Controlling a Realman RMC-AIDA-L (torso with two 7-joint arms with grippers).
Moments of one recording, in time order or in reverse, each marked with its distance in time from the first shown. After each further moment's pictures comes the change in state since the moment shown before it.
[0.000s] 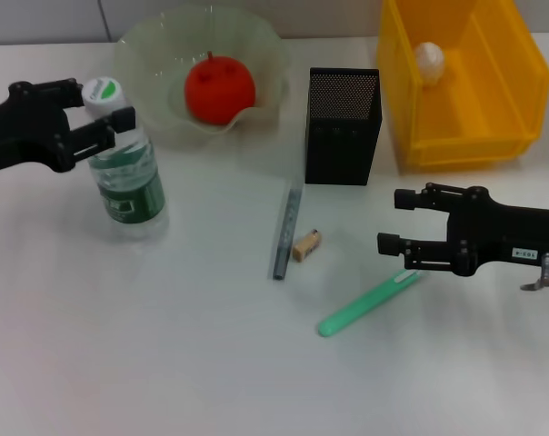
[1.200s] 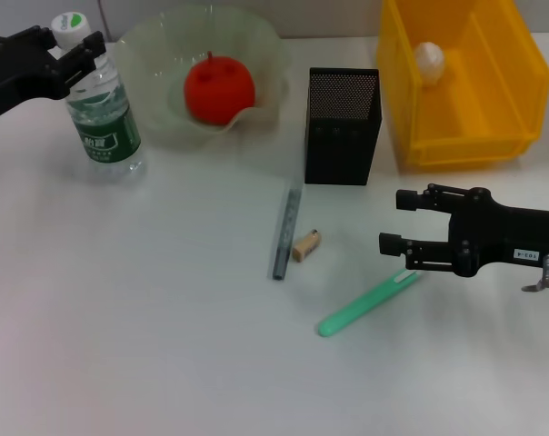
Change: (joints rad) left arm -0.047 -0.045 -0.024 -0.110 -0.172 -0.336 0.035; right arm -0.005 0.000 0.007 0.003 0.000 -0.001 0.002
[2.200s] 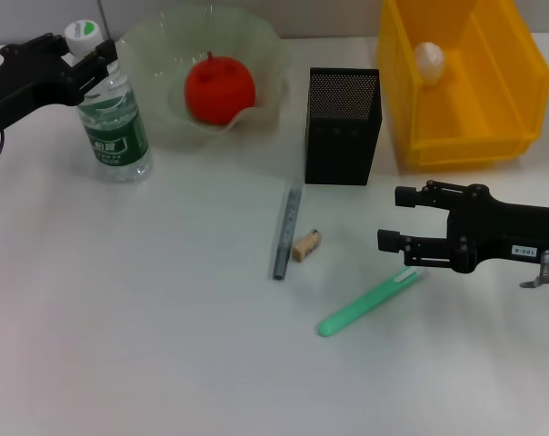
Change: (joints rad) left arm -0.019 -0.005 0.006 -0.069 -0.028 -0.043 0.078; right arm 0.008 0.000 0.000 0.001 0.000 0.009 0.000
